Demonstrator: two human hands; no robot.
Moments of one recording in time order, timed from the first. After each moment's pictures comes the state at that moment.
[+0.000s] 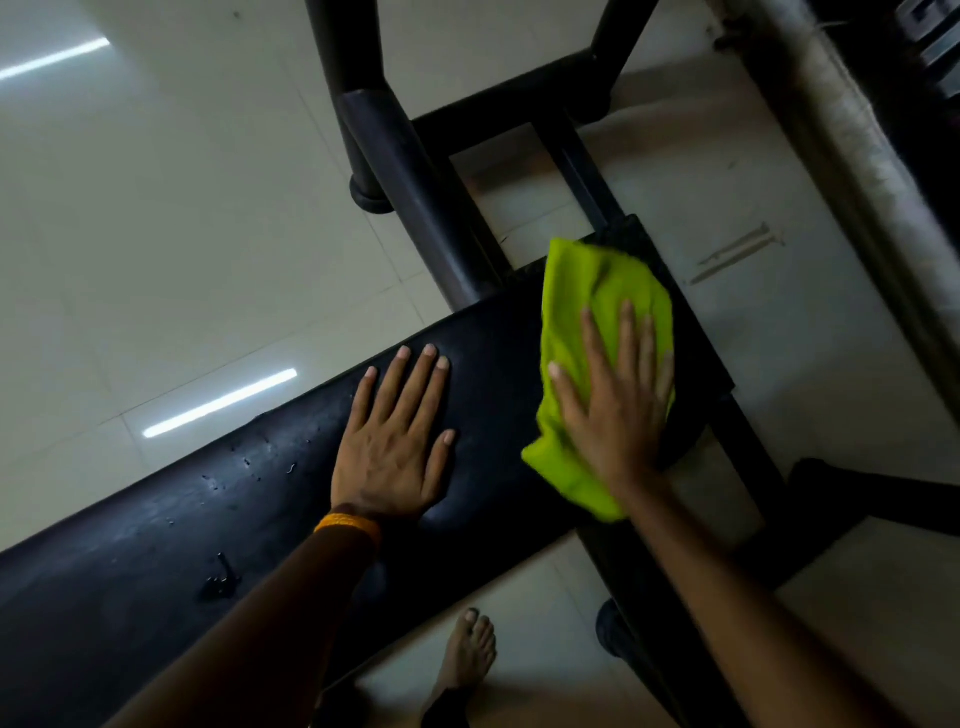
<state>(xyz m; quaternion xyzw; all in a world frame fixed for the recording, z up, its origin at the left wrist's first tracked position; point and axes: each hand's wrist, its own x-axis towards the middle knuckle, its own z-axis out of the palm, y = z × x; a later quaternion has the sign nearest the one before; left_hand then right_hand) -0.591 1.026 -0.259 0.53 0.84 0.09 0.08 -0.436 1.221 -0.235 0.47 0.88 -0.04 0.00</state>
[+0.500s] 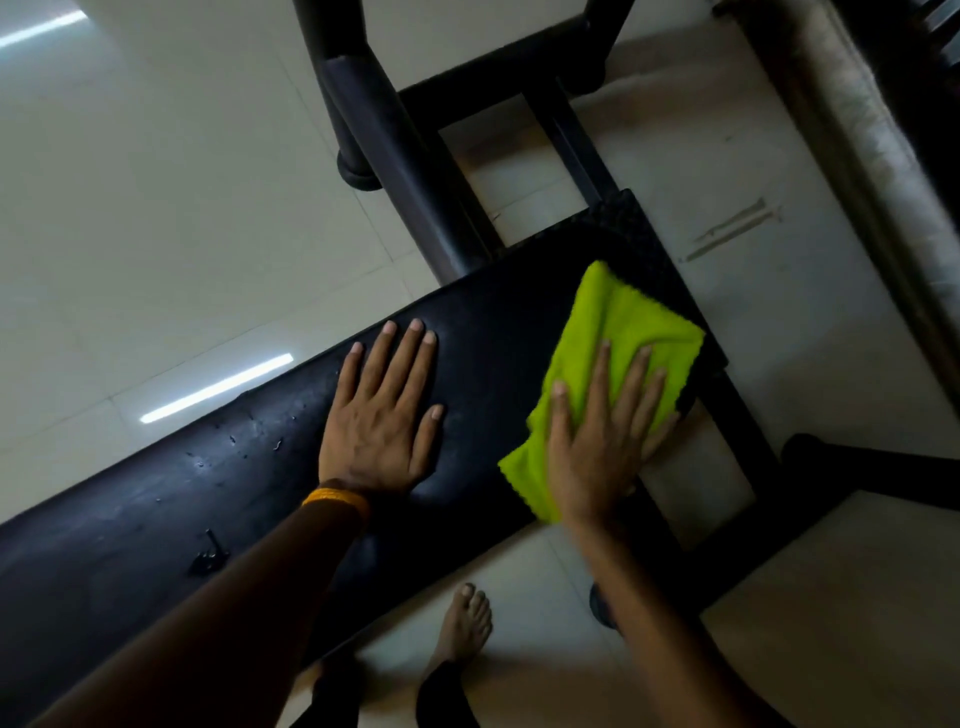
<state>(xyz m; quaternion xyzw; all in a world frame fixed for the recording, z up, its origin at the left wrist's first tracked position) -0.590 1.027 -0.258 0.53 0.84 0.09 0.08 -0.412 1.159 -0.245 0.60 0.79 -0.07 -0.05</state>
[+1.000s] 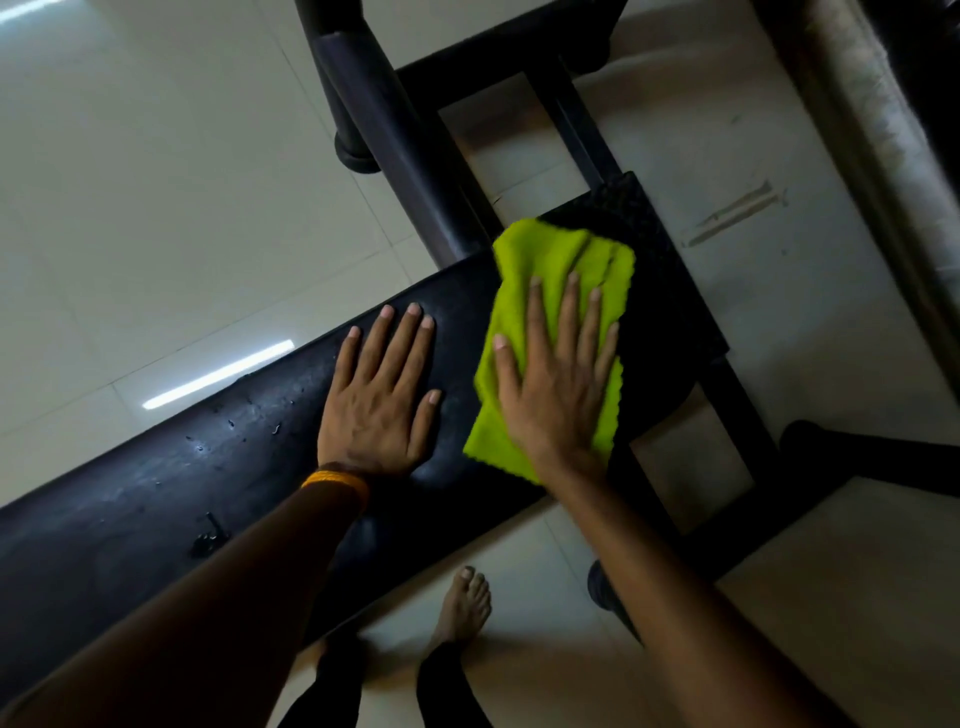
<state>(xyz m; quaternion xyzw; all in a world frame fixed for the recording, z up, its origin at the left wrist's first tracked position) -0.591 1.028 -0.259 0.53 0.84 0.10 0.07 -0.463 1.170 -0.235 0.49 0.87 -0.04 0.00</state>
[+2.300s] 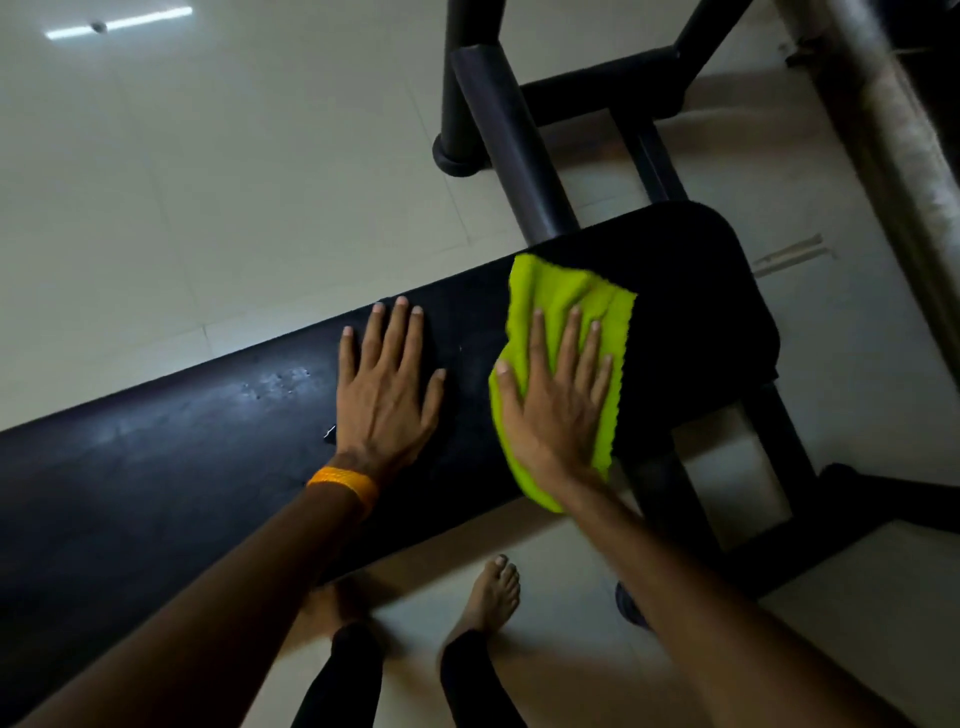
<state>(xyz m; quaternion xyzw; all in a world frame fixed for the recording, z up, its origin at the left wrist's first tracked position) -0.603 0.907 -0.241 0.38 0.91 0.12 0.13 -0.476 1.040 -0.240 0.43 0.90 -0.06 0.02</state>
